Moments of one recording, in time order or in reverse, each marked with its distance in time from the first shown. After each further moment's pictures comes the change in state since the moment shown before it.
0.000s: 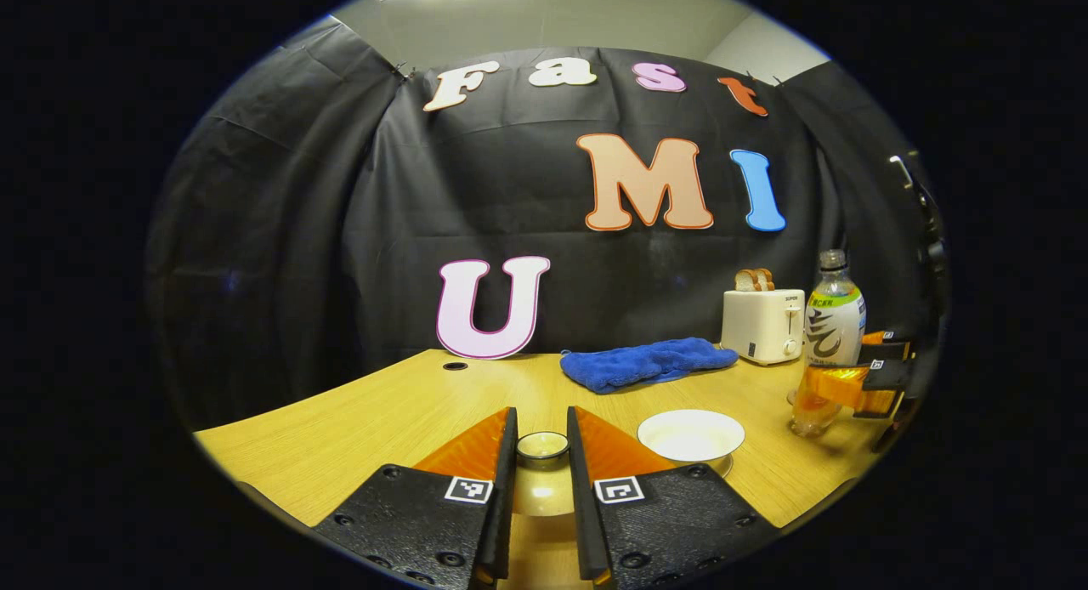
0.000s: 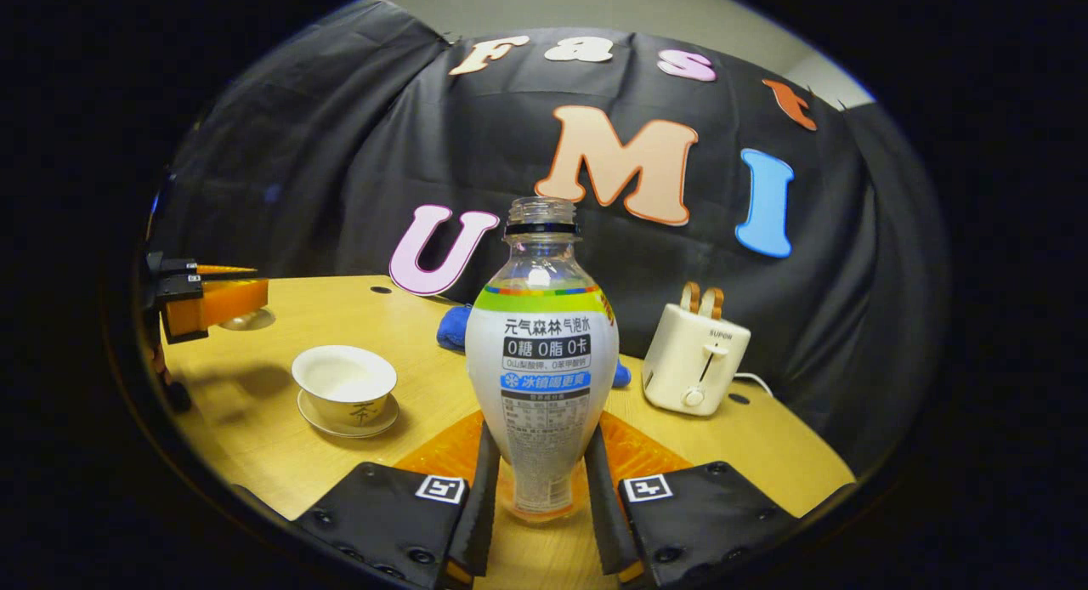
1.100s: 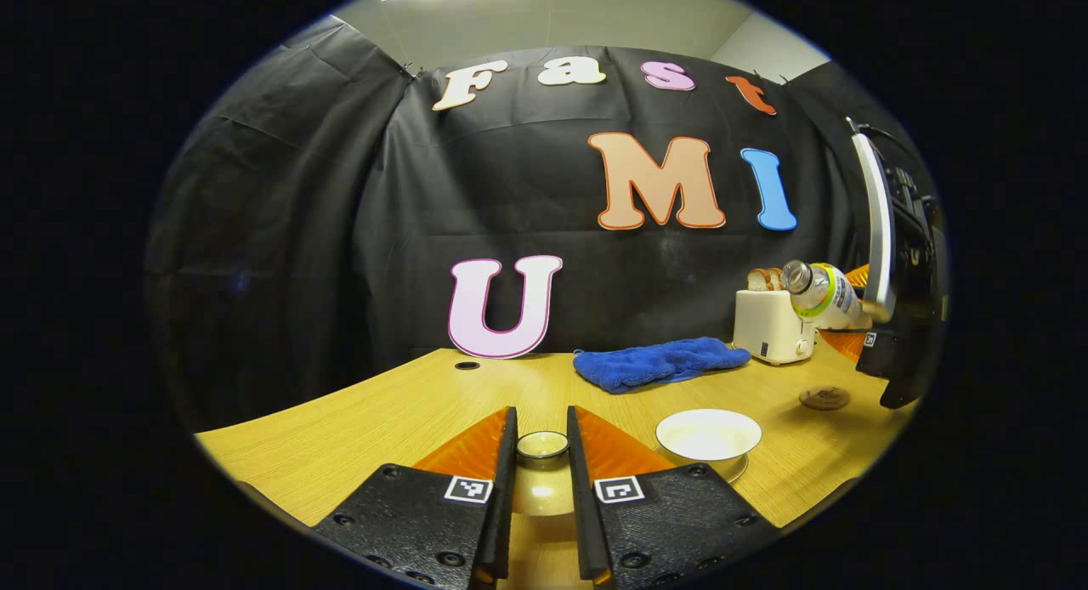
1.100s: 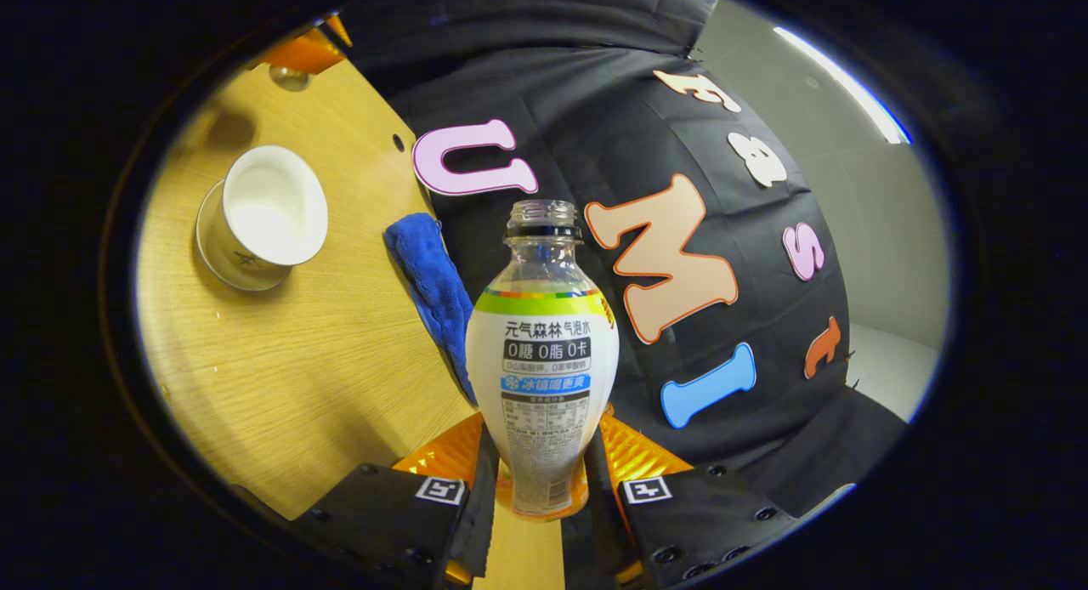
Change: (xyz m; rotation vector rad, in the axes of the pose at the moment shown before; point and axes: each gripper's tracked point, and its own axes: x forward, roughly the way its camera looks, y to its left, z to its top) left arm 0.000 0.010 -0.001 0.000 0.001 0.028; right arm 0.031 -0.038 0.028 -0.923 0.003 -0.193
